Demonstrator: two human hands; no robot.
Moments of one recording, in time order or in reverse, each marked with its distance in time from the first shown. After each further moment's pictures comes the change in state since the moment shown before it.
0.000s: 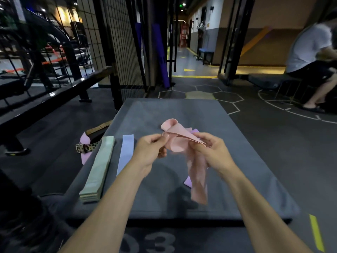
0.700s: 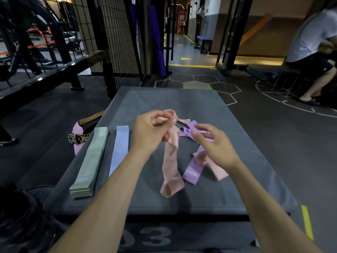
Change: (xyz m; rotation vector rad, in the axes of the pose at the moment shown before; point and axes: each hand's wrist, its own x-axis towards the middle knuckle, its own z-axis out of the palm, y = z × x) left_hand 0.011 0.020 0.013 0.110 0.084 0.249; right_hand 0.000 0.000 -0.009 -0.381 -0.005 -0.006
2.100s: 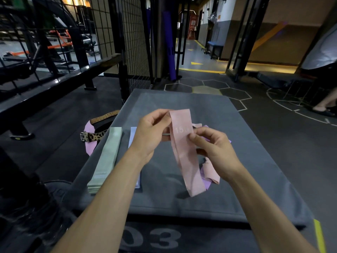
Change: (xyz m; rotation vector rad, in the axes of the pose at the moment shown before) left_hand -0.010 0.016 -0.042 -0.213 -0.101 -0.057; right_hand -0.005 -0.035 0.039 0.496 -0.141 -0.042
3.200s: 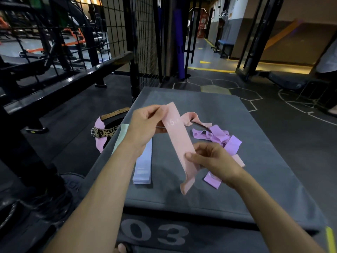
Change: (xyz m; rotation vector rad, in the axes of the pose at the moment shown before) left_hand 0.004 0.012 -0.043 0.077 0.109 0.041; right_hand -0.006 0.022 0.013 -0.119 -0.278 0.150
